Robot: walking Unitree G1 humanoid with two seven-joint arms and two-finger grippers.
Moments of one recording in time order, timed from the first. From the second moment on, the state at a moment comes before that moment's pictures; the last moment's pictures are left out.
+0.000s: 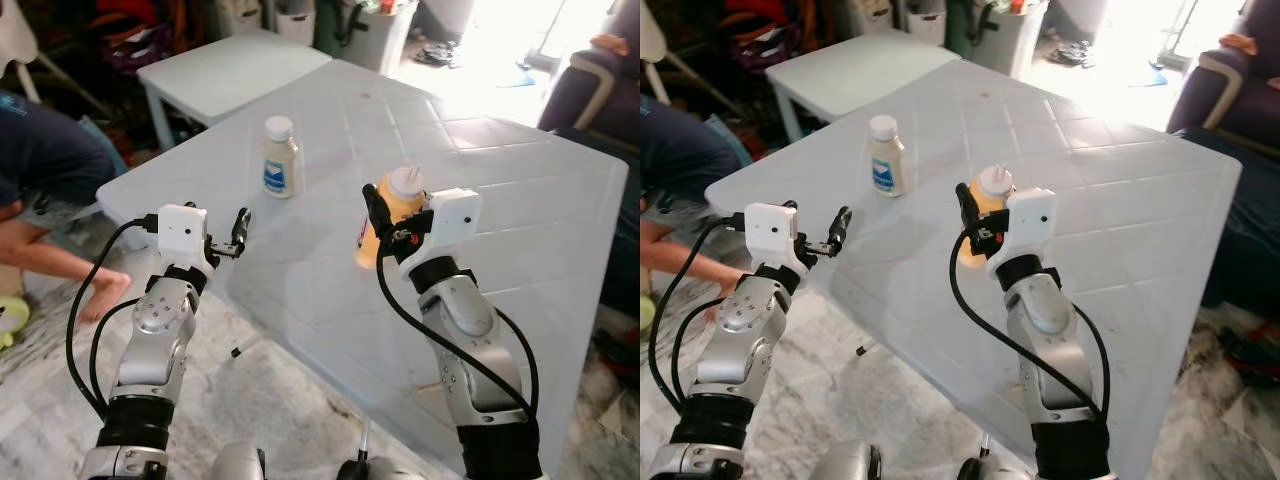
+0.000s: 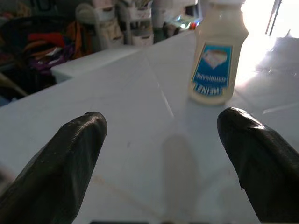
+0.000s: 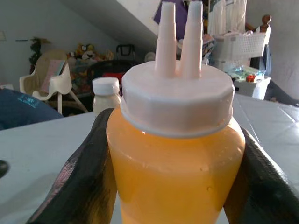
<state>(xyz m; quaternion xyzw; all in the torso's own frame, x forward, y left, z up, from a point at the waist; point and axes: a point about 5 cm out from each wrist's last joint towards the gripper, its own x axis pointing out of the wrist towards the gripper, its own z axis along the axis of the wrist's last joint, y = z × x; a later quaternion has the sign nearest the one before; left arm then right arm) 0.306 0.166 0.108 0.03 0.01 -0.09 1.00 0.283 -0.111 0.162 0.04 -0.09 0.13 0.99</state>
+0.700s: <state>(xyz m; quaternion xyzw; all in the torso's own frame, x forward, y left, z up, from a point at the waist) 0.309 0.161 0.117 0.03 -0.01 -0.10 0.99 0.284 -0.117 0.157 0.04 -0.08 0.10 0.99</state>
